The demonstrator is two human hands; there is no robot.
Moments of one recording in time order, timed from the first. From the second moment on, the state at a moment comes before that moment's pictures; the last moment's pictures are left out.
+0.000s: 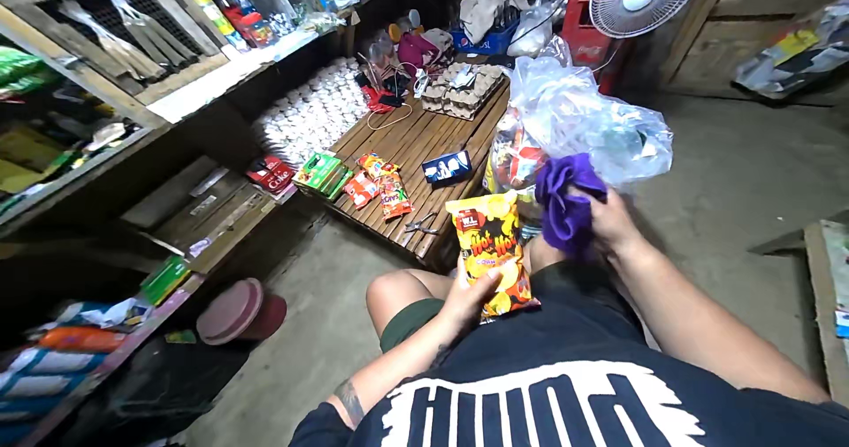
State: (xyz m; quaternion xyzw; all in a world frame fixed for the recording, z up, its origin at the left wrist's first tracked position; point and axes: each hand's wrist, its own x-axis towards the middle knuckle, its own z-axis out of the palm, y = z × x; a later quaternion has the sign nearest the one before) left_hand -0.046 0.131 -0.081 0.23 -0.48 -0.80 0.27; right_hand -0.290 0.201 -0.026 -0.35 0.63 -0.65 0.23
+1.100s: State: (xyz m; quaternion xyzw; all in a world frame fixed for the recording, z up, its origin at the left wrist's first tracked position) left_hand -0.046 0.120 -0.088 0.31 -0.46 -0.71 0.42; right_hand -0.216 0.192 -0.067 -0.50 0.63 -0.41 0.44
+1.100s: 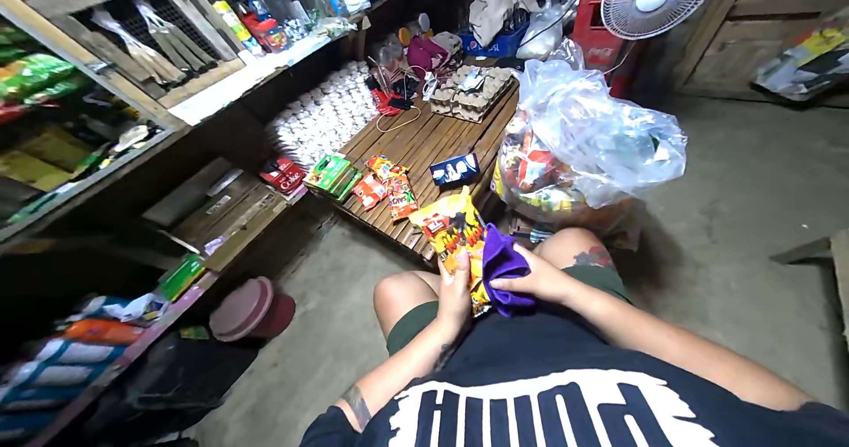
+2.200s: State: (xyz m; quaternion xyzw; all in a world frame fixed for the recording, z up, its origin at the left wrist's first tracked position) left_hand -0.020 0.044 -0.049 0.20 -0.53 -0.82 -0.02; right_hand -0.290 0.181 -0.004 -0.64 0.62 -0.17 0.41
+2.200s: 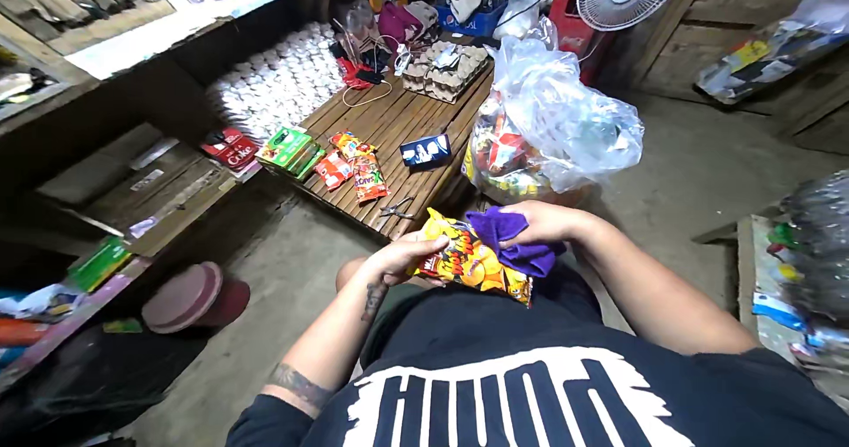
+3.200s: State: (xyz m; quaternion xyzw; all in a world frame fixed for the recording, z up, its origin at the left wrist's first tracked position) left_hand -0.068 0.128 -0.076 0.34 -0.31 -0.86 0.23; right_hand -0.253 0.180 -0.068 -0.58 0.77 -0.28 0.05
